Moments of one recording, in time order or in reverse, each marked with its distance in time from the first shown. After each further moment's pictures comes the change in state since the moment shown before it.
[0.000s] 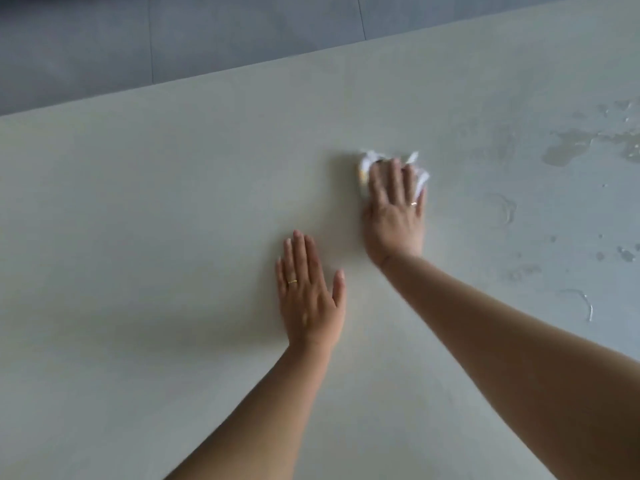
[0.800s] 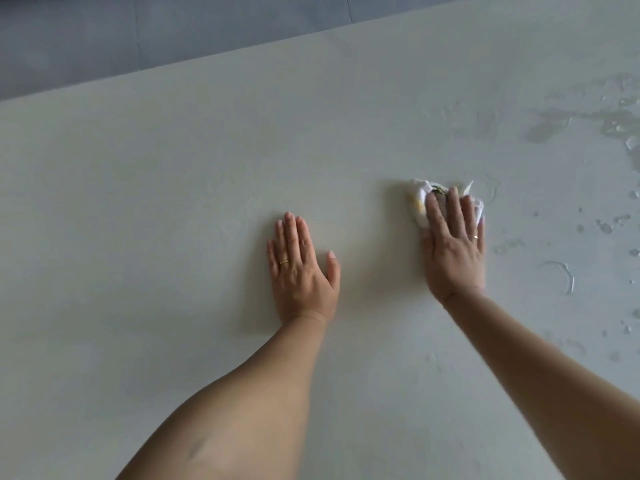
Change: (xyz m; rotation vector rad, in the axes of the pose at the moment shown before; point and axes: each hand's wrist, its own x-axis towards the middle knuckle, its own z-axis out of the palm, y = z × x) left_hand -0.004 0.001 0.008 -0.017 0.032 -0.014; right_hand -0.079 0.089 -0.024 -0.030 0.046 0.111
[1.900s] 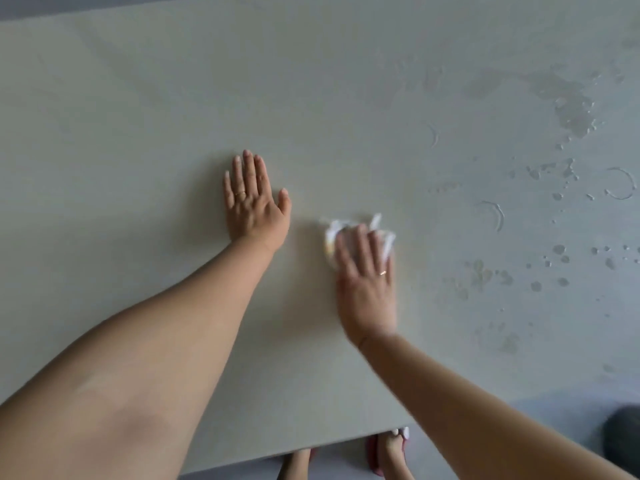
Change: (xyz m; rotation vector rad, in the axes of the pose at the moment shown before) left_hand -0.008 -0.001 0.001 0.131 -0.037 0.019; right_hand -0.160 -0.013 0.019 0.019 -0.058 -0.205
